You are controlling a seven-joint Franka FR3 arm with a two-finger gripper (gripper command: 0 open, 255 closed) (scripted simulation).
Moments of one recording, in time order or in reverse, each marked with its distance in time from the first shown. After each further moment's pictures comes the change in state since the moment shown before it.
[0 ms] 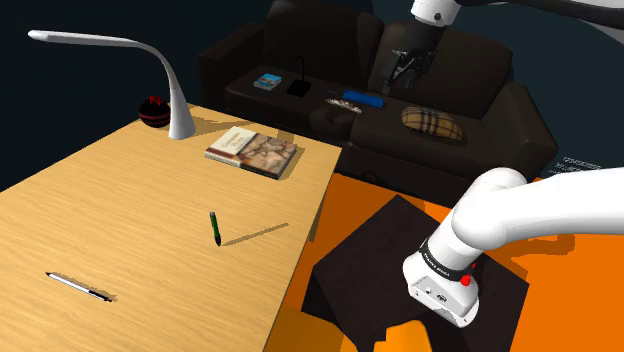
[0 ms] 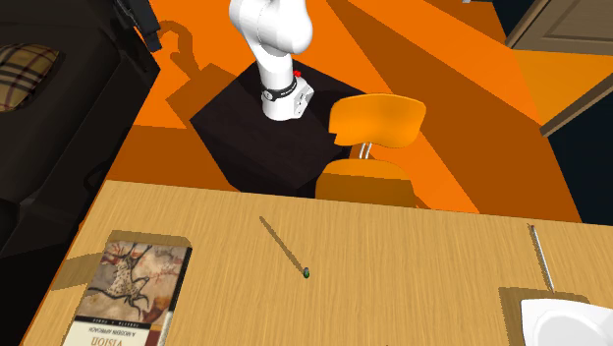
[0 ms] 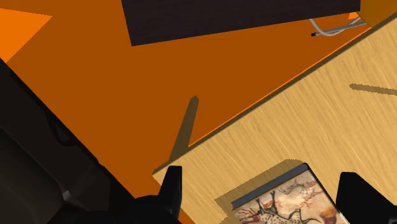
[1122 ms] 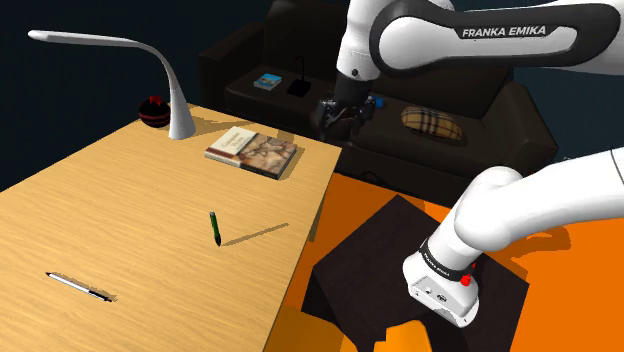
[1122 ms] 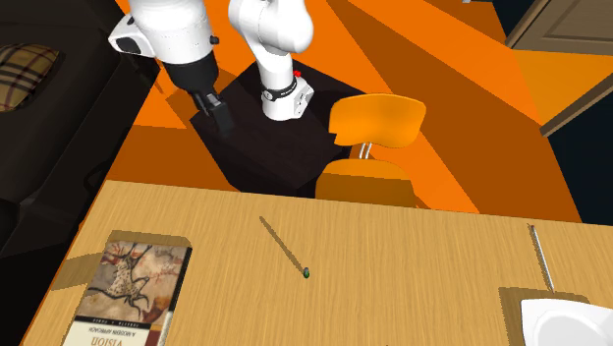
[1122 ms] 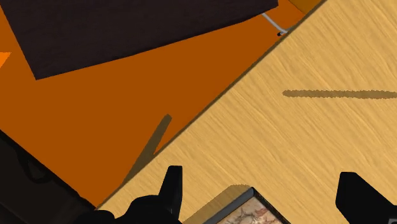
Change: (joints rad) arm 0.063 0.157 0.320 -0.122 0.187 0.245 0.427
